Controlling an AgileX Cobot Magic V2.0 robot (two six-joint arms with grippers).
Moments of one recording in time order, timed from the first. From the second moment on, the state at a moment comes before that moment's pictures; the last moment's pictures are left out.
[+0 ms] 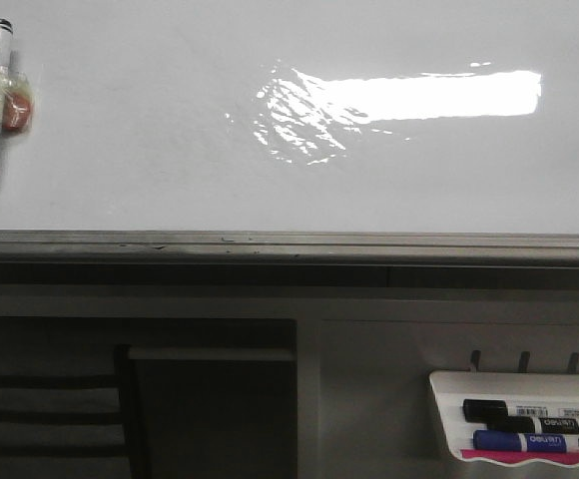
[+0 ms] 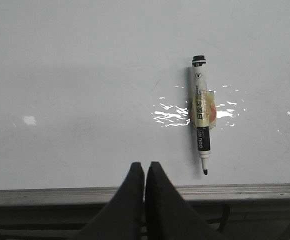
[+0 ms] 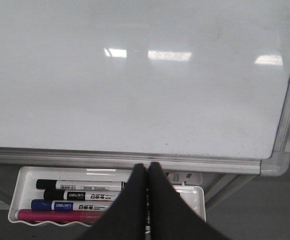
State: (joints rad) left arm -0.02 0.55 -0.61 -0.10 0.50 0.08; right arm -0.11 0.66 -0.65 -0.07 0.65 -0.04
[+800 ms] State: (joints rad) left arm -0.02 0.55 -0.61 -0.22 0.43 0.07; right arm -0.11 0.66 -0.65 -0.06 0.61 -0.04
